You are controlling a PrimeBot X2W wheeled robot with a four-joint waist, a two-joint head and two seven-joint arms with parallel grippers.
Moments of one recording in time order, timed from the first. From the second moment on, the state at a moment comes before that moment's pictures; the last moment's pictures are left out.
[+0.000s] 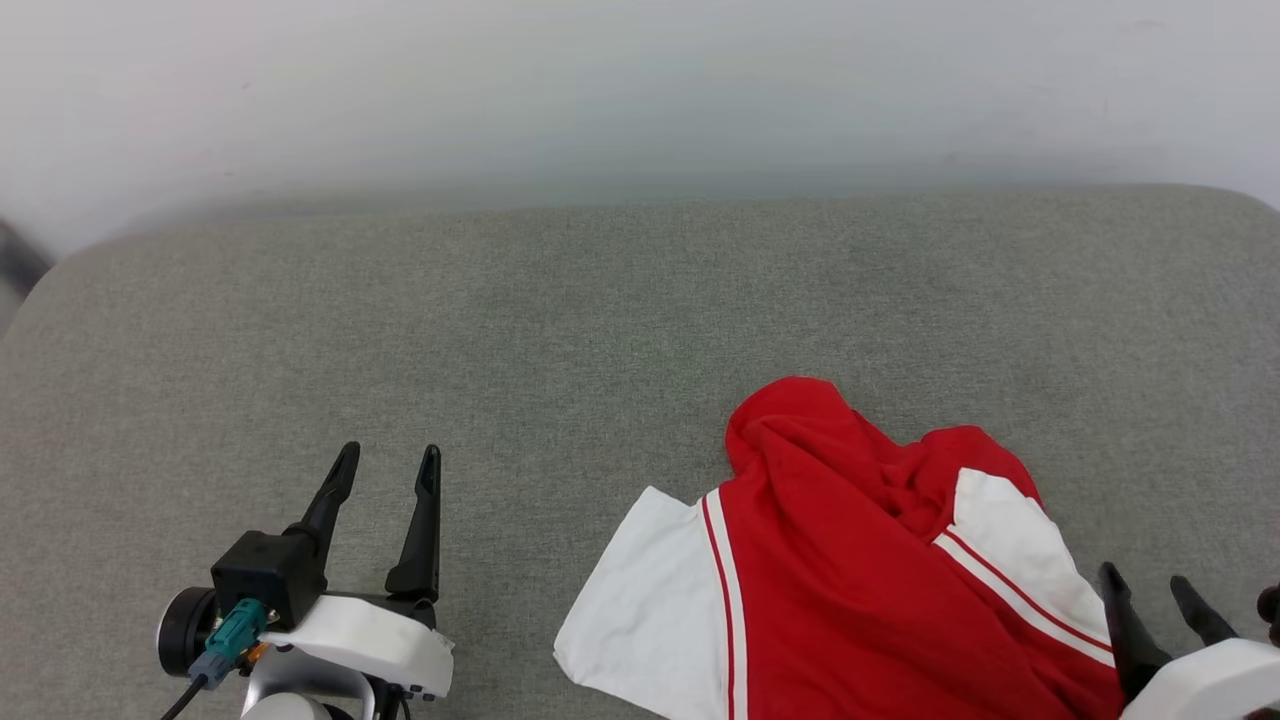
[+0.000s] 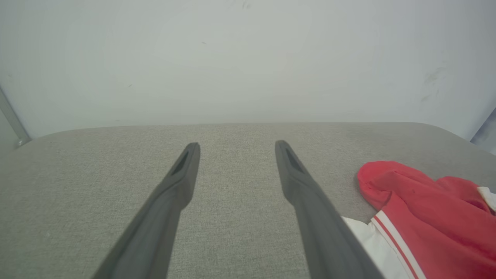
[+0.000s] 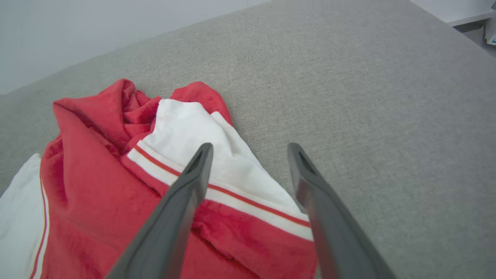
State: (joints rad) left arm -0.10 0.41 -0.40 0.03 -0.54 0.21 -0.24; right arm 0.12 -0.05 -0.25 0.00 0.28 0.13 0.26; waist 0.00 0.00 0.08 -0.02
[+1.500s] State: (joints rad) left arm -0.17 0.37 -0.41 0.06 -0.51 0.19 -0.26; right arm -0.12 -0.28 -0.22 -0.09 0.31 0.13 0.90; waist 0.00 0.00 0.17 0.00
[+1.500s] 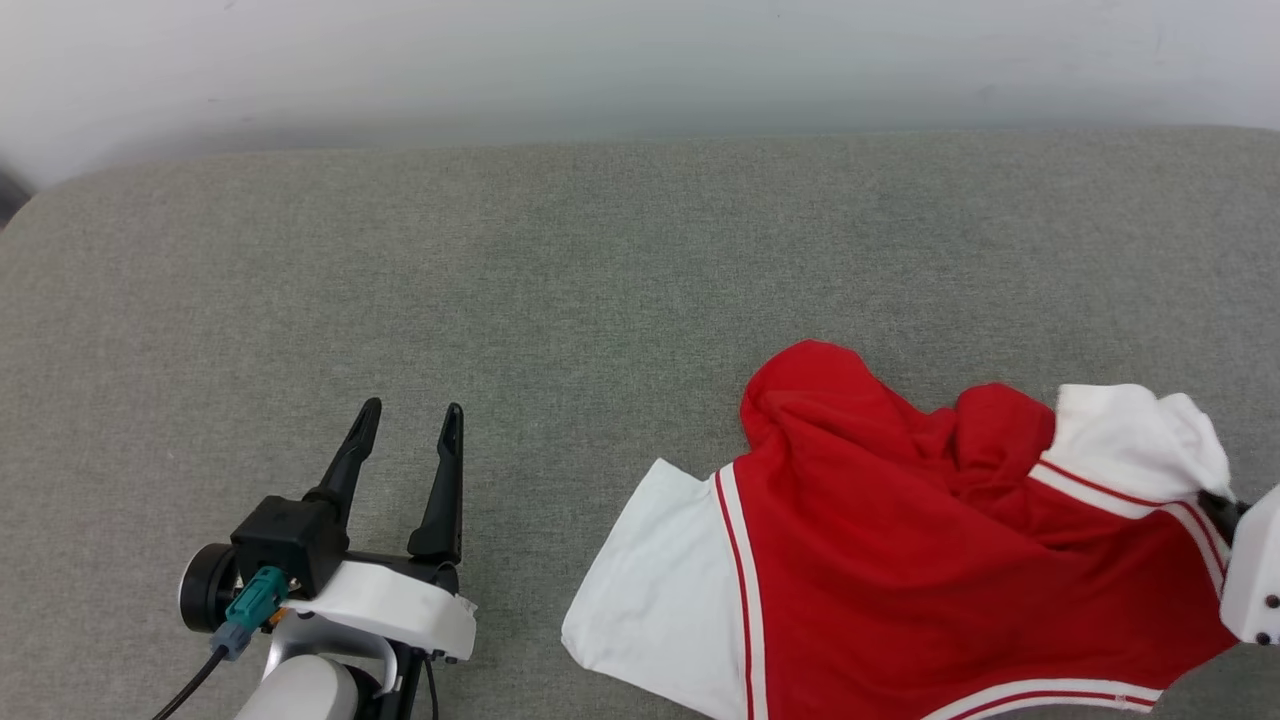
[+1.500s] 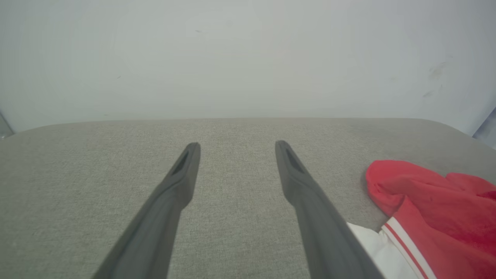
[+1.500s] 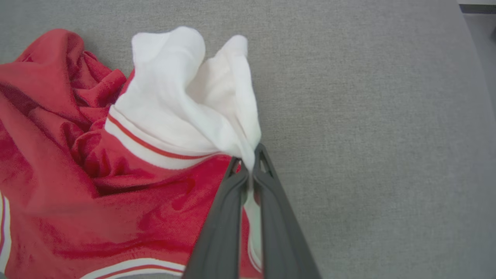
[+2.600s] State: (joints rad) left arm -0.13 0.39 -0.42 0.07 -0.53 0.22 -0.23; right arm -0.13 -0.17 -0.37 0.15 0.15 0.13 0.09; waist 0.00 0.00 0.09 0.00
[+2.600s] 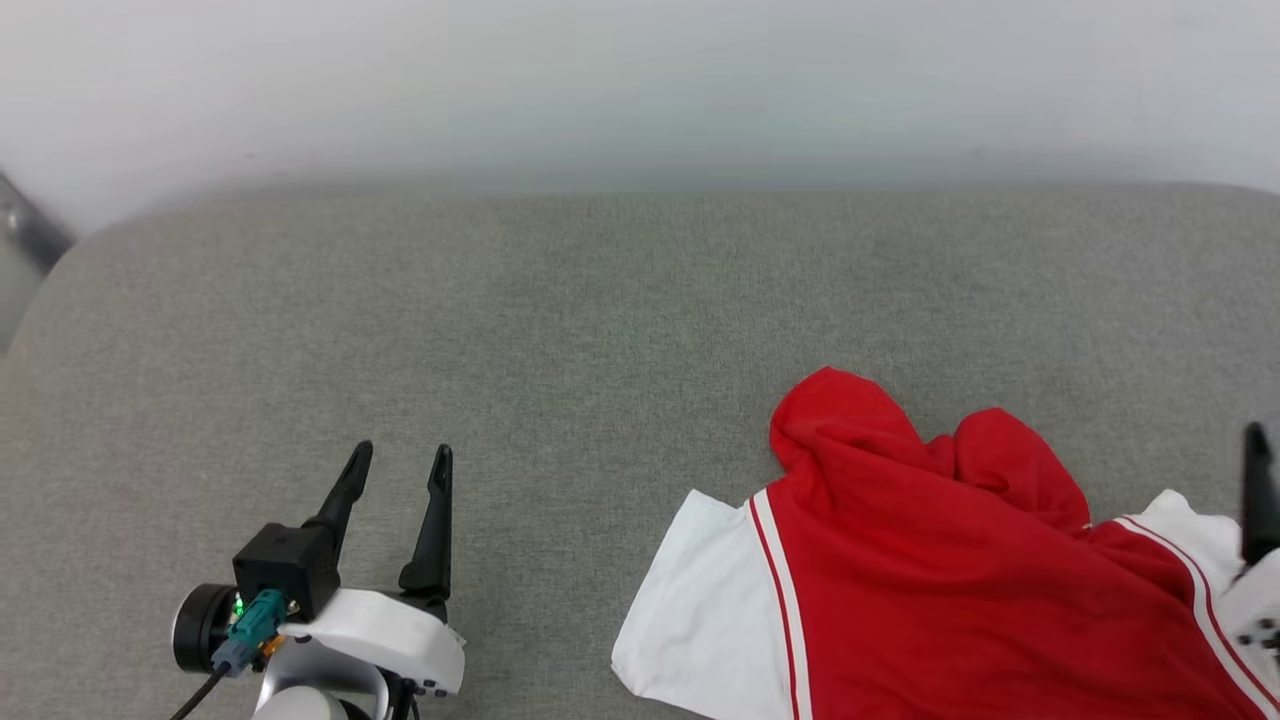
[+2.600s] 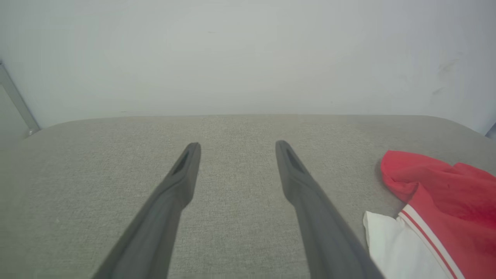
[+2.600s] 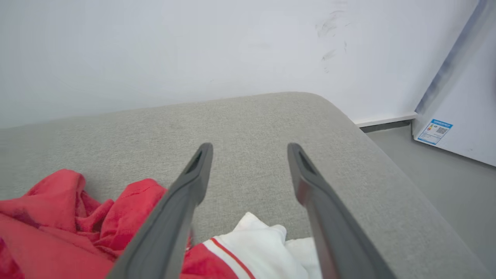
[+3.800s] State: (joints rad) left arm -0.29 0.46 -0.66 0.13 -0.57 0.04 0.29; right arm 0.17 -0.07 -0.03 -0.26 0.13 0.13 0.05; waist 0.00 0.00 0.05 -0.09
